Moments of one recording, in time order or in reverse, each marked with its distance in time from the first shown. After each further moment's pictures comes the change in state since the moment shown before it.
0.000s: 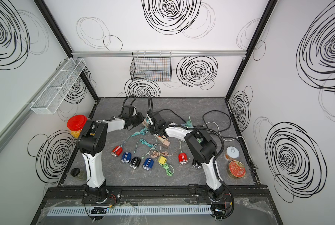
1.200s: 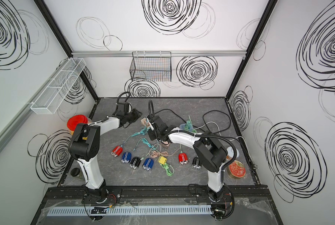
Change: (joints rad) left arm 0.036 -0.148 -0.020 -0.059 -0.010 -0.008; right arm 0.084 -0.188 -0.163 -0.057 -0.079 0.118
